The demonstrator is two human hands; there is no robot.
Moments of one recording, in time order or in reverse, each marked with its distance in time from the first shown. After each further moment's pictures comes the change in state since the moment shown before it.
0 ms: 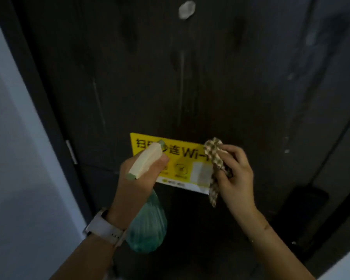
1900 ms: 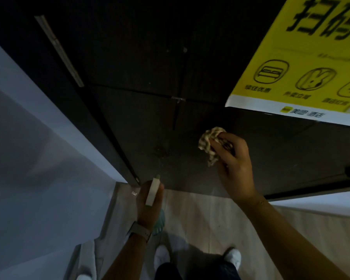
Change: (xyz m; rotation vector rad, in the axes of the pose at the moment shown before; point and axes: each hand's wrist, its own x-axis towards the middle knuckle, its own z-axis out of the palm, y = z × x) left_hand -0.136 -0.380 -0.198 0.145 -0.039 -0.600; right_hand -0.155 0.039 0.277 -0.367 -0.303 0.106
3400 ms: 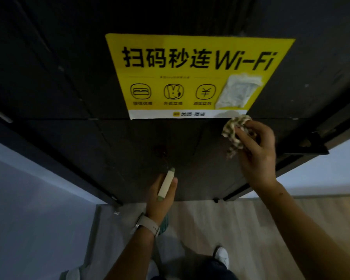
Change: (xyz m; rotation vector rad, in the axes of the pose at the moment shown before) left_hand -0.054 0.123 0.146 -0.027 -0.301 -0.030; right_hand -0.036 0.099 -0.189 -0.154 0.270 0.058
